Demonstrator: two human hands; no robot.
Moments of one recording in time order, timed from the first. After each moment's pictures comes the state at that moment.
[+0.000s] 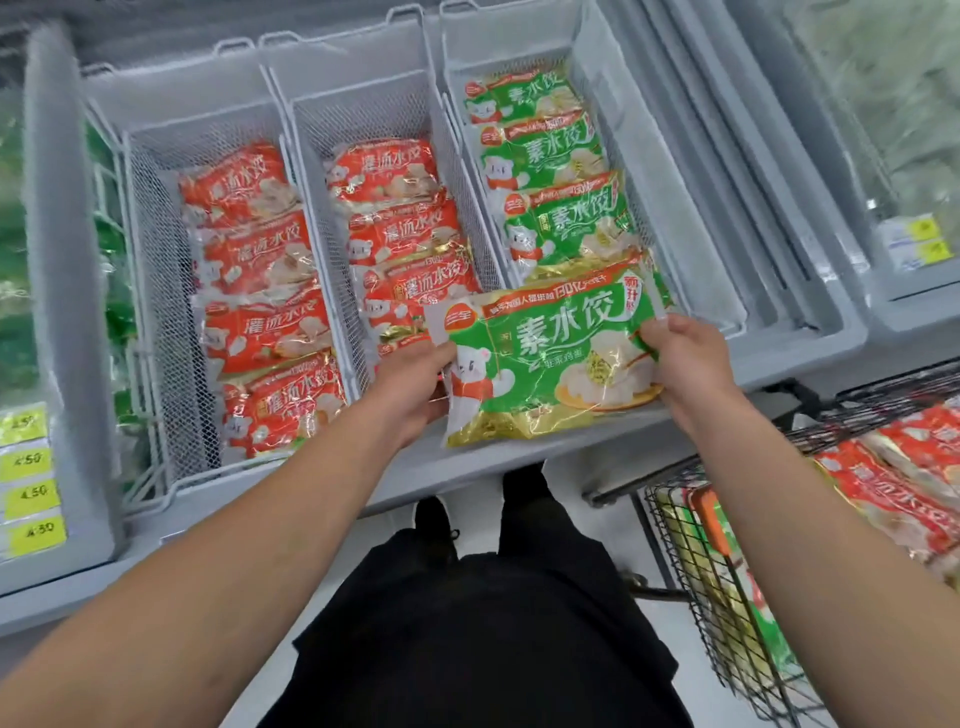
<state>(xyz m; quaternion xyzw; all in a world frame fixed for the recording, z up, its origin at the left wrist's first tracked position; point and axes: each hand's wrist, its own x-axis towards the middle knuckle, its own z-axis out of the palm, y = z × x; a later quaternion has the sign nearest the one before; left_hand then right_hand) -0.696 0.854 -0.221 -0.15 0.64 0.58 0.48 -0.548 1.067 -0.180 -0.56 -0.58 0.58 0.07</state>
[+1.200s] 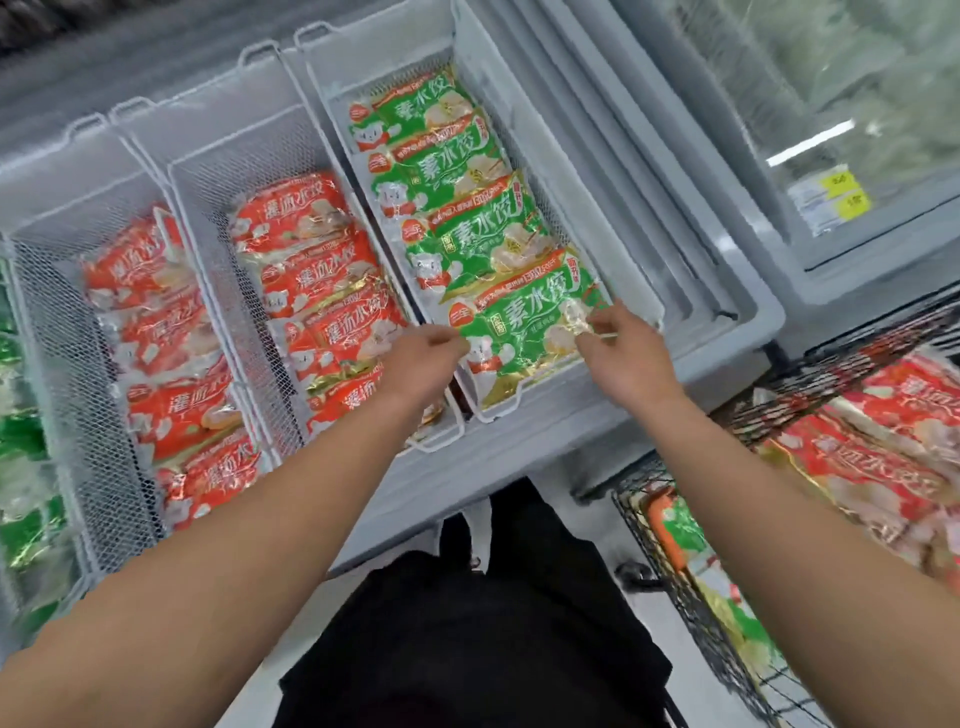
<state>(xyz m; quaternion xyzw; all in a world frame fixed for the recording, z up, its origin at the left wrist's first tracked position) -0.684 1.013 -0.216 0.06 0.82 0.38 0.42 -0.530 1.174 -0.225 -0.48 -0.78 0.41 -0.01</state>
